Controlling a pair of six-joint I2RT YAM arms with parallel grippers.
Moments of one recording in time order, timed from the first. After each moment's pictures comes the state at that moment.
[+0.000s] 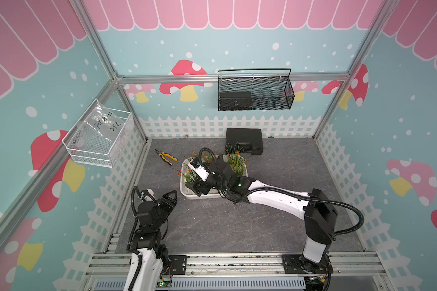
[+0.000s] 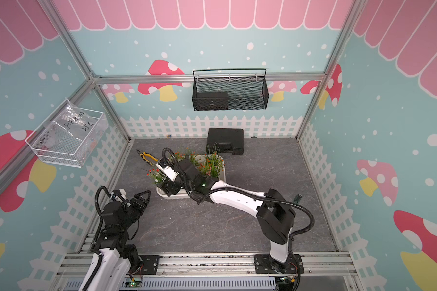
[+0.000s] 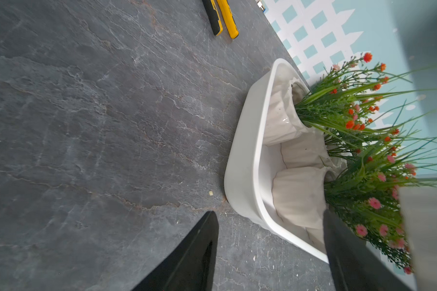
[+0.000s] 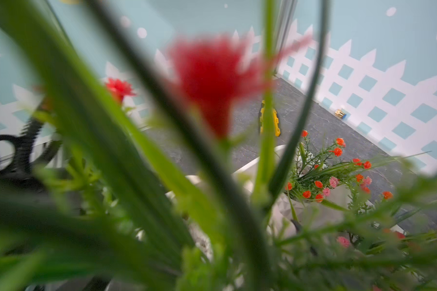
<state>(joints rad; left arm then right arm) 0.14 0.51 0.17 -0.08 0.30 -0.98 1.01 1.85 1.47 -0.02 -0.04 -0.01</state>
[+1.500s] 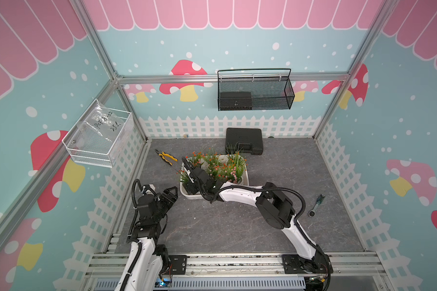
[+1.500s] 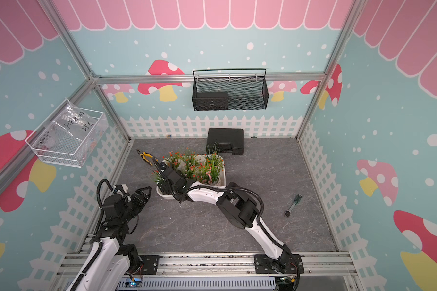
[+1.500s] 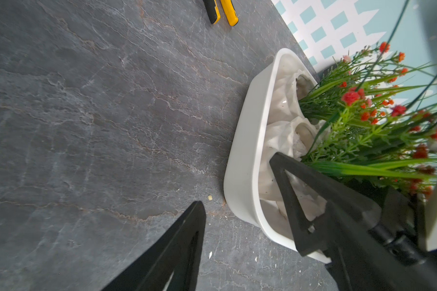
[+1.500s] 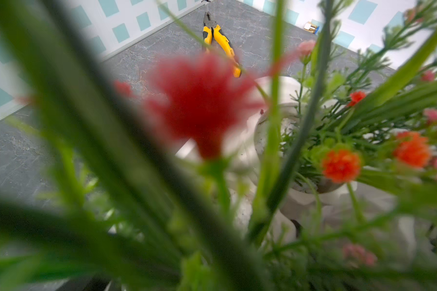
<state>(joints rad) 0.15 0.67 0.23 -0.03 0.31 -0.88 1.02 2.29 1.75 -0.04 0.23 0.15</state>
